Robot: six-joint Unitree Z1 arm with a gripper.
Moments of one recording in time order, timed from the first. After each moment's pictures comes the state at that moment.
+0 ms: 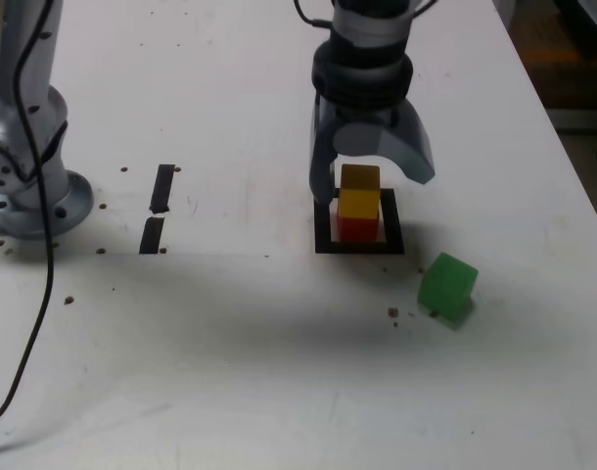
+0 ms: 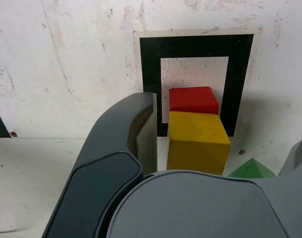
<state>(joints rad) -0.17 1.94 -1.47 1.15 0.04 -0.08</state>
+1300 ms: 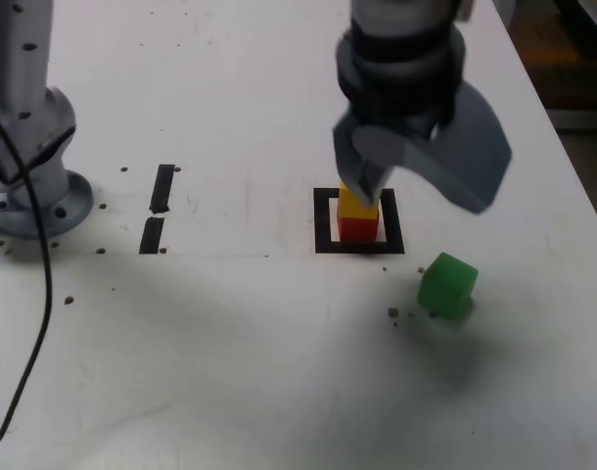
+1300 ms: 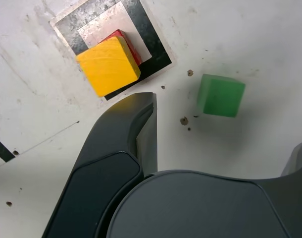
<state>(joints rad) -0.46 2.00 -1.78 1.29 0.20 0.12</state>
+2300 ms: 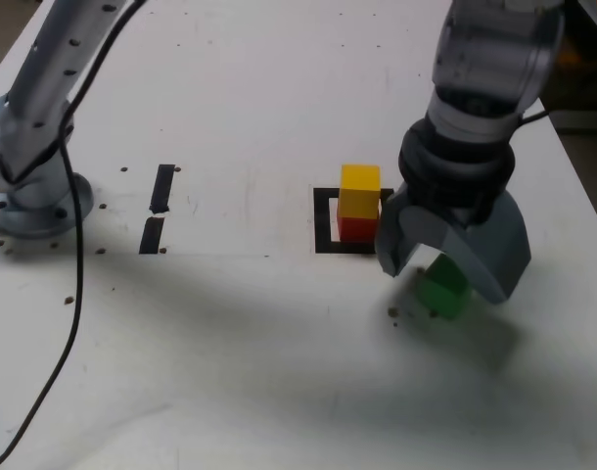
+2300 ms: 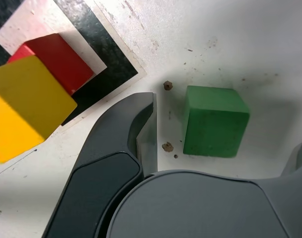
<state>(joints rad) -0.38 2.24 -1.87 1.25 0.04 0.29</state>
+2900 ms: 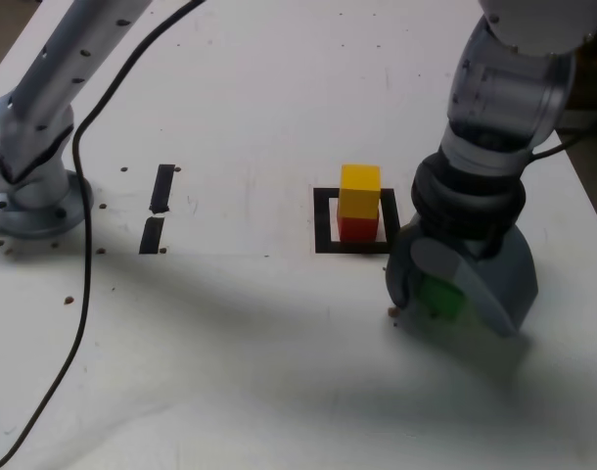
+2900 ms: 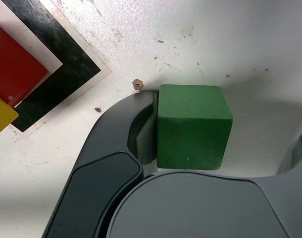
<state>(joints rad) -0.38 2.29 -1.88 1.20 -0.02 0.30</state>
